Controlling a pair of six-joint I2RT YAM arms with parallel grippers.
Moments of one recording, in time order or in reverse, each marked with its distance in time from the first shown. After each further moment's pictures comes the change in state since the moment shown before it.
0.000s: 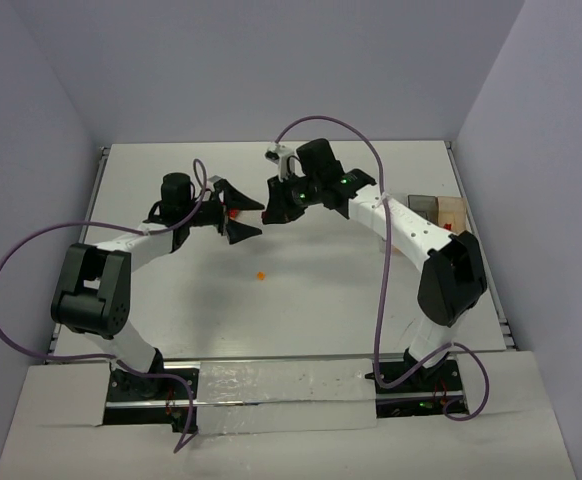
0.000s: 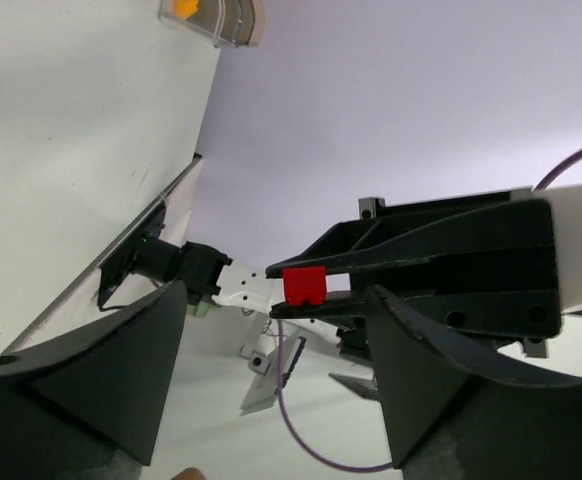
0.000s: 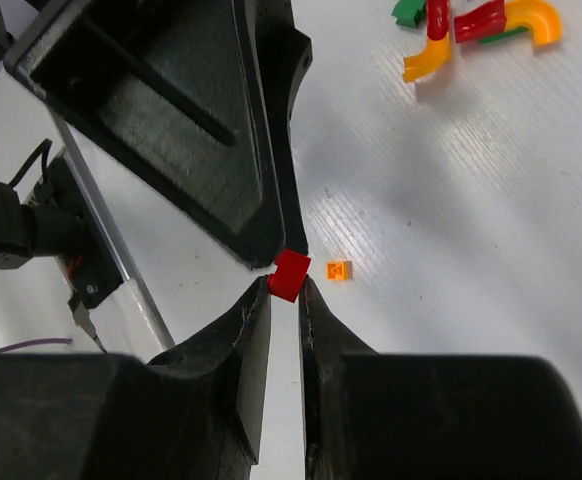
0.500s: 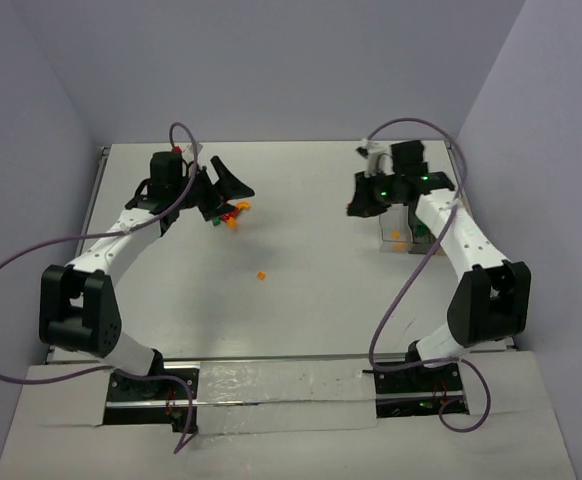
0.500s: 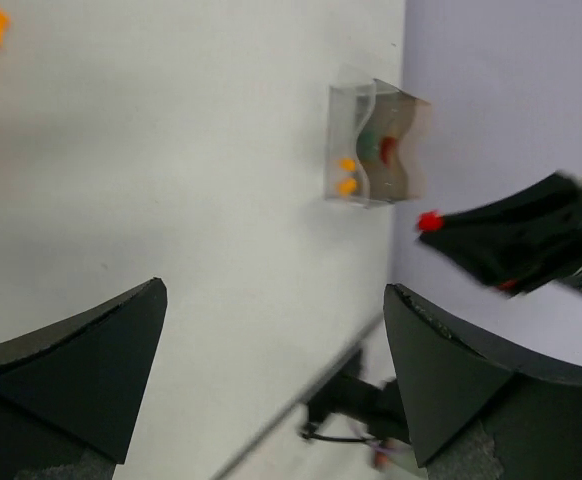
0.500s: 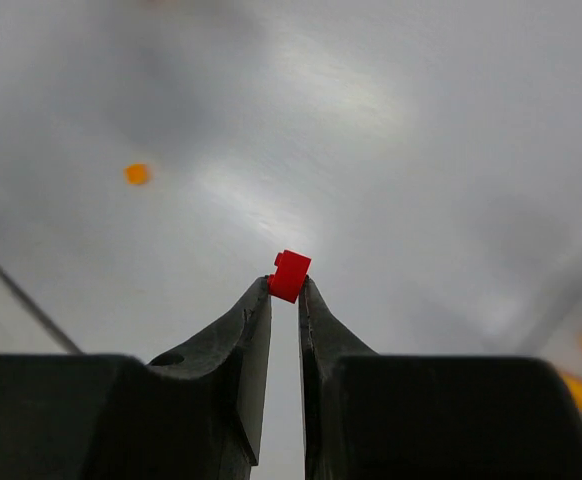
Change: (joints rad) left arm 0.014 -0.116 0.212 -0.473 -0.456 0.693; right arm -0.423 -0.223 -0.226 -0.171 0.022 -0.236
